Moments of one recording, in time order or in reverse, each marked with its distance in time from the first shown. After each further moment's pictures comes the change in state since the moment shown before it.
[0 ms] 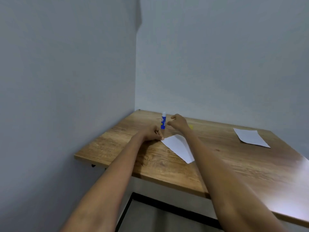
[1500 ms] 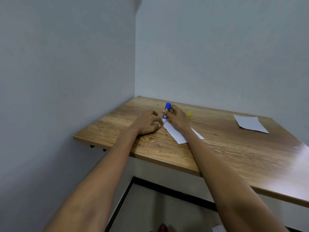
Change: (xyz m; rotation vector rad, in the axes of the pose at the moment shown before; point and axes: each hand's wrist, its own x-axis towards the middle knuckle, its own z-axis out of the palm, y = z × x) left_hand -0.033 -0.010 0.018 0.425 0.175 0.247; right_hand -0.040 0.031 0.016 0.297 0.073 -0.283
